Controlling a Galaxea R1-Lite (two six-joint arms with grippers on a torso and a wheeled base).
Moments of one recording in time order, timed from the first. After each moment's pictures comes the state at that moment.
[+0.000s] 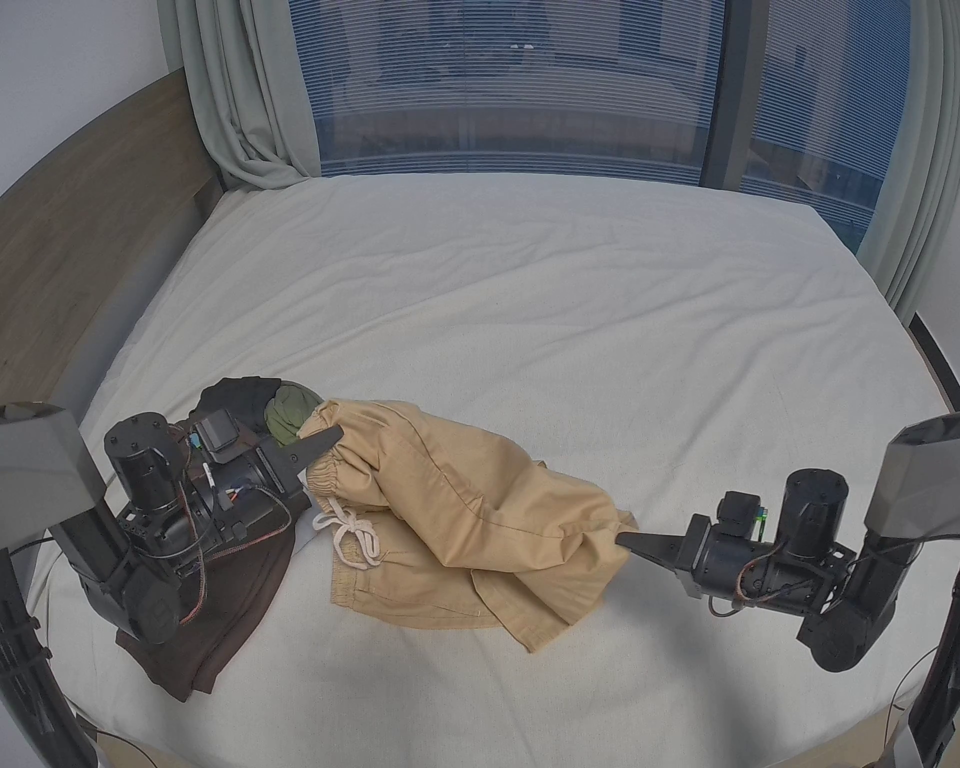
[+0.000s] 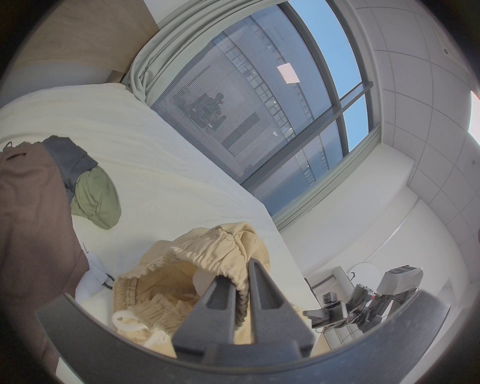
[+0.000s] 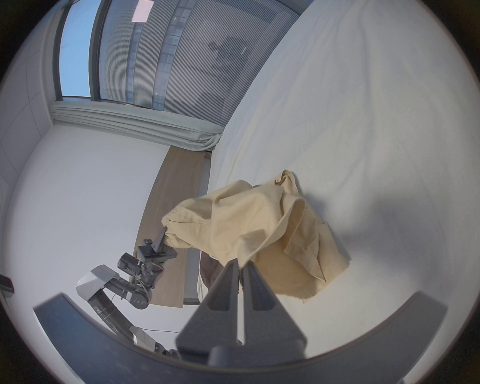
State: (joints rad) left arm -0.20 2.04 -0.48 -1.55 -0.48 -0.68; right arm 0.40 2.11 -0.33 -1.51 0.46 0.93
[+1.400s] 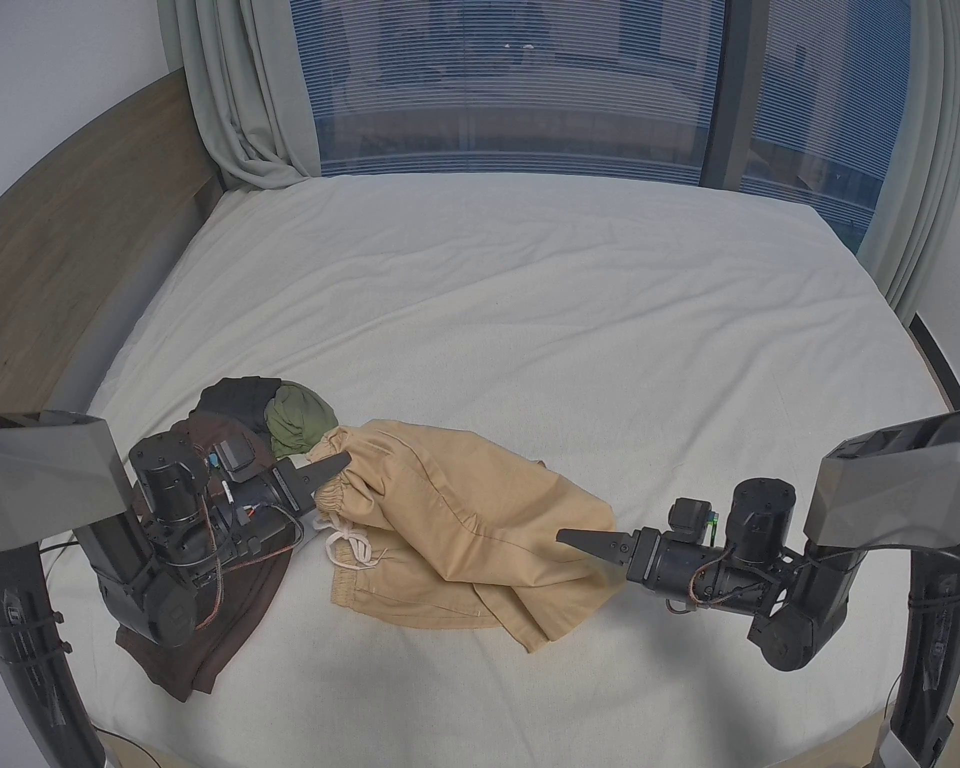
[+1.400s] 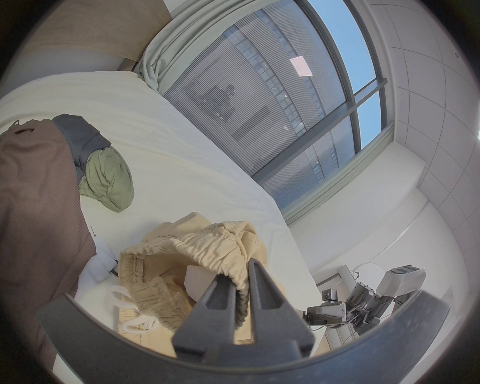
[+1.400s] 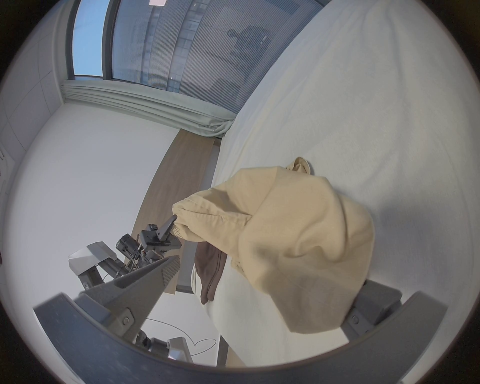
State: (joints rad) left arm -0.19 2.14 -0.50 -1.55 -0.47 -0.67; right arm 0.44 2.28 -0.48 -1.54 0.51 0.84
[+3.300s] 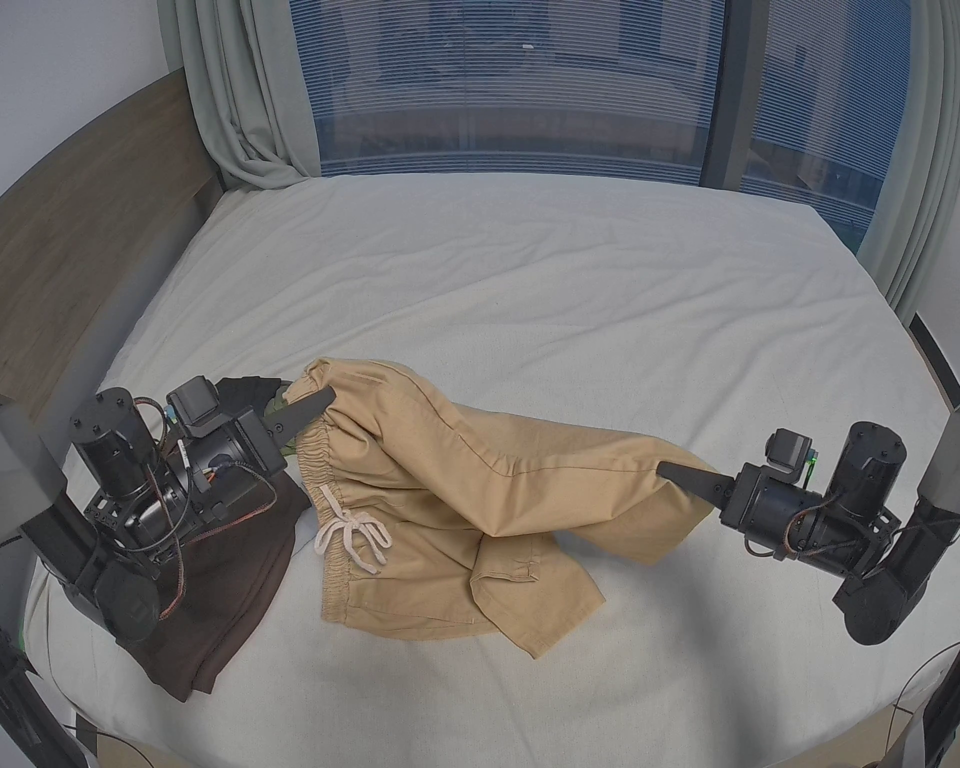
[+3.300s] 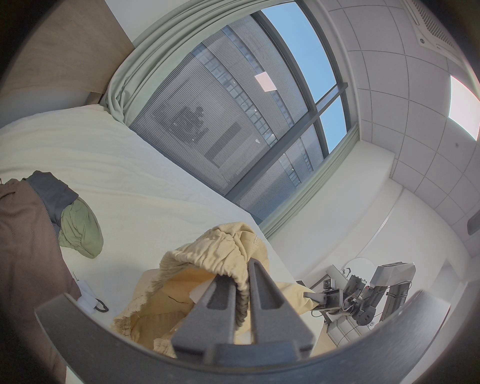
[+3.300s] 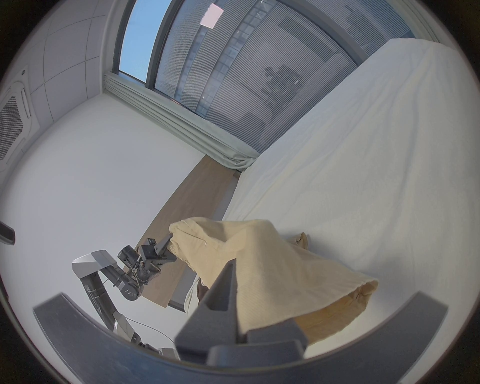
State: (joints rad) left arm -0.22 1.91 -0.47 -1.55 -0.50 -0.64; right arm 0.30 1.96 -0.36 -1.54 0.53 0.70
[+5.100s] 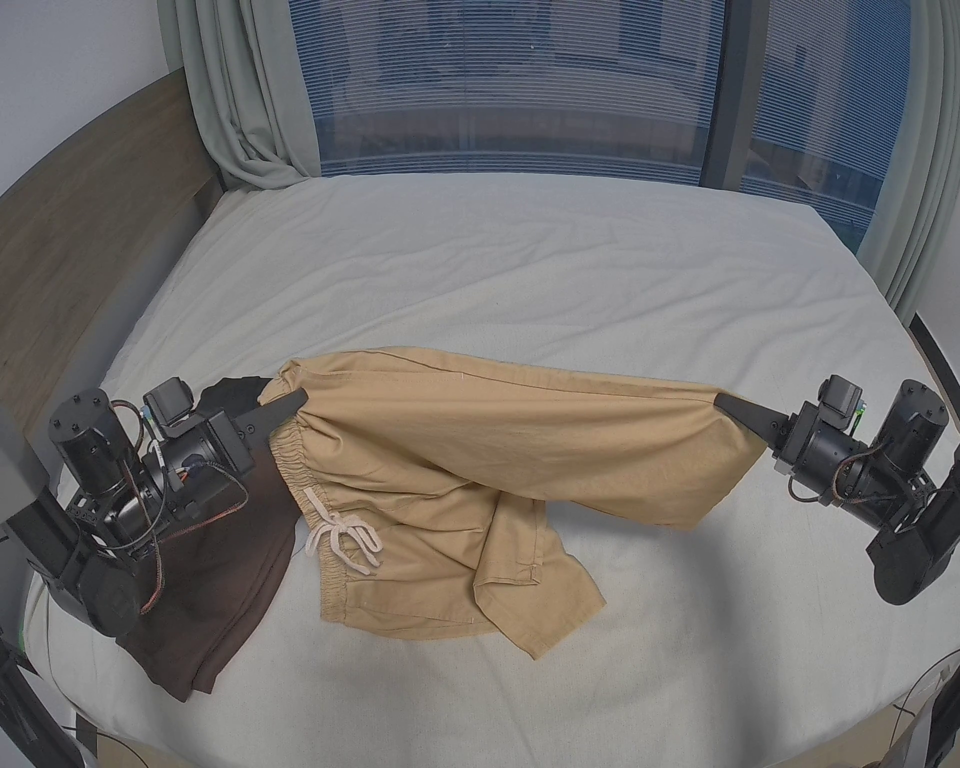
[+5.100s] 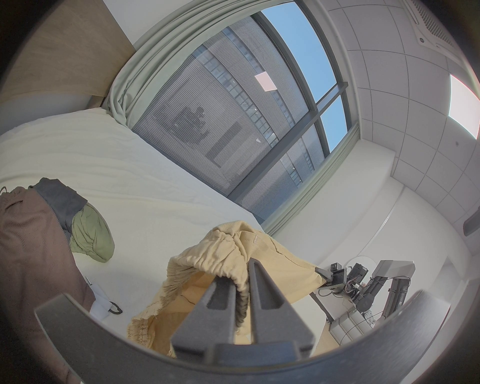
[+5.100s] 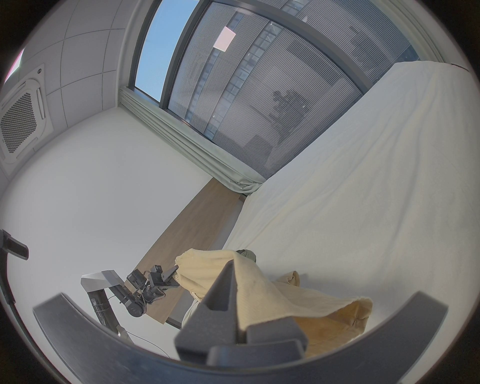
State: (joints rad) left arm -0.12 1.89 -0.45 -1.55 -0.57 -0.64; right arm 0.12 1.88 -0.43 -1.54 0.64 0.75
